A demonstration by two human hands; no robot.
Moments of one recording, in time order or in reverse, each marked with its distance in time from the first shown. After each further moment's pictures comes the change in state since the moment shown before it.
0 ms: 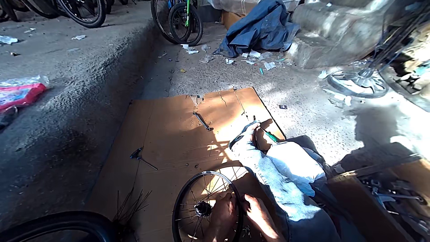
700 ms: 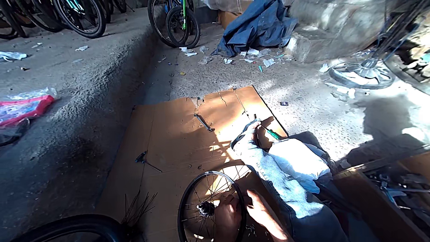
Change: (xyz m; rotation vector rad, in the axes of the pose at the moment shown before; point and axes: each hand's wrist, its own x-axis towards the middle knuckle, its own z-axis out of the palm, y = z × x) left_hand -0.008 0.000 0.031 0.068 0.485 -0.002; right_hand 0.005 -0.002 -0.006 0.129 -0.041 -0.018
